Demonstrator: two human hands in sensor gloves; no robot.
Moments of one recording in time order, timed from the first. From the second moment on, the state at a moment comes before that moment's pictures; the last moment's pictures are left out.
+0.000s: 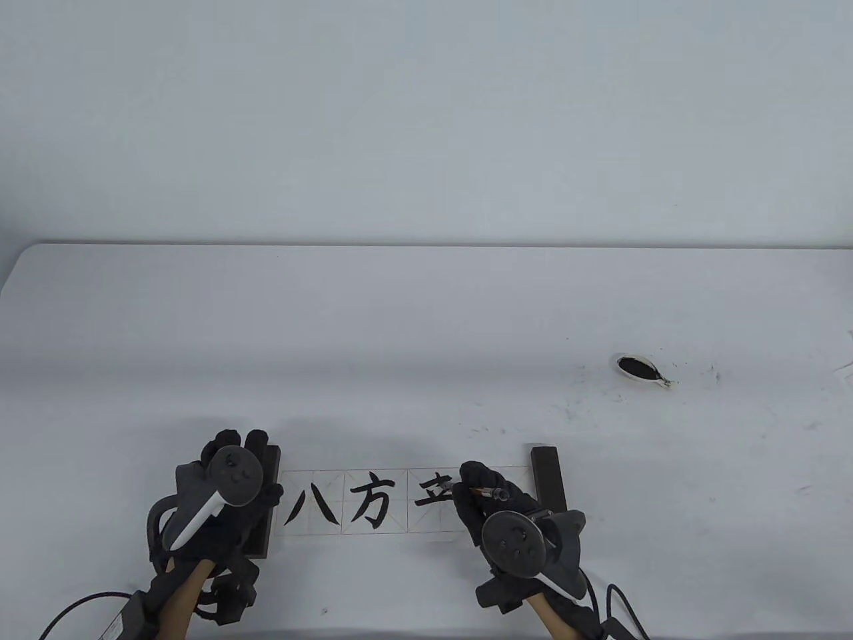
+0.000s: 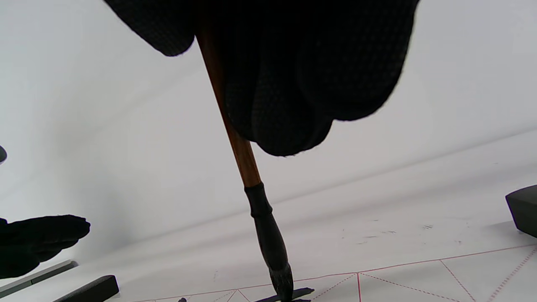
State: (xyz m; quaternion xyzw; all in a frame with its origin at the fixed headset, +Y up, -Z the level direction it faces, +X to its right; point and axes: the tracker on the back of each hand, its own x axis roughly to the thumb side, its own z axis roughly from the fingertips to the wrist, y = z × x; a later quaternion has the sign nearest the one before) left_hand -0.272 -0.721 -0.288 -0.15 0.07 0.11 0.98; right_hand 0.095 -0.685 -0.252 0.16 -0.17 0.95 0.19
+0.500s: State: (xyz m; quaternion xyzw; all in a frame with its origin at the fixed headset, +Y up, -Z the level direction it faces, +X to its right) left_hand -0.272 -0.722 -0.288 -0.15 0.07 0.11 0.98; right_hand 0.100 -0.676 -0.247 0.17 -0.17 0.94 0.23
